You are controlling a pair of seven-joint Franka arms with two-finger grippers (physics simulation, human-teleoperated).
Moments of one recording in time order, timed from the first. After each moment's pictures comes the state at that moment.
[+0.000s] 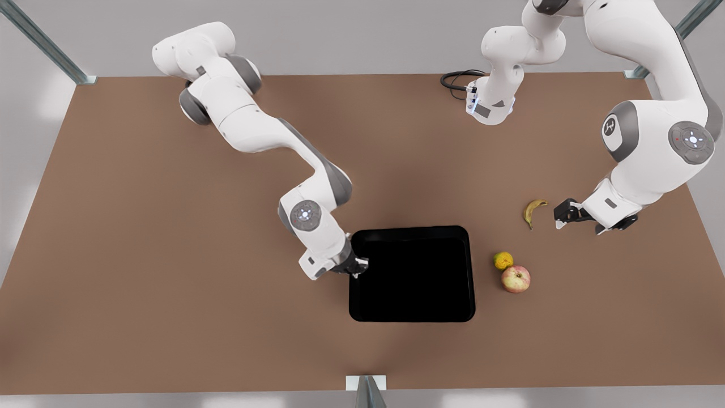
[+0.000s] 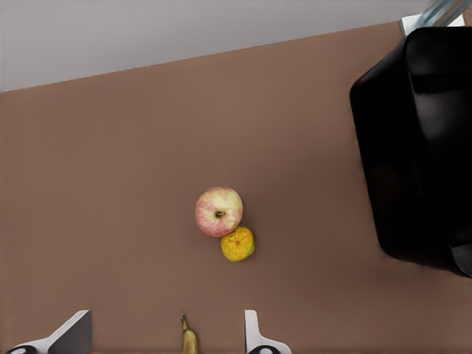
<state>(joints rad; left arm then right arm) -0.08 0.19 0.05 -1.54 -0.01 1.81 0.16 0.48 0.95 0.19 -0.89 -0.02 2.12 0.68</state>
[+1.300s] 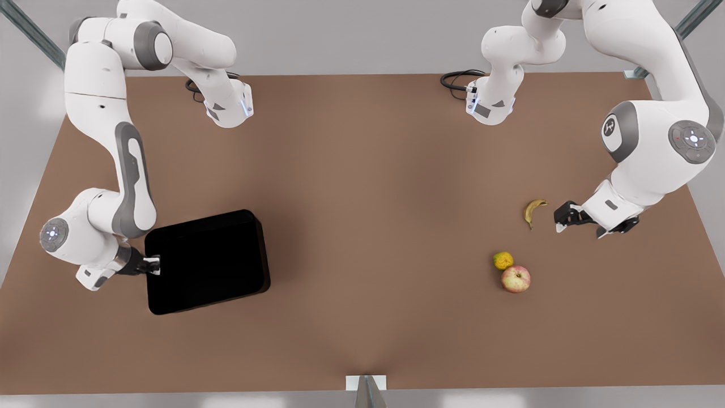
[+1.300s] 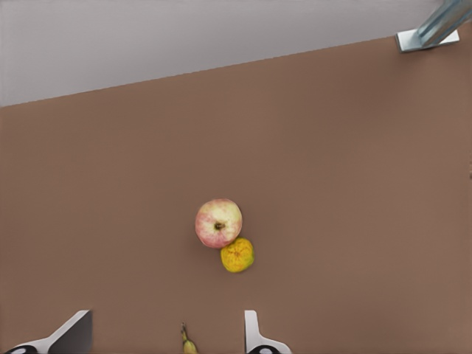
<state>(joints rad) -0.09 0.21 0.05 -1.49 -0.01 1.81 0.14 -0.14 0.53 -0.01 -1.65 0.14 2.19 -0.44</state>
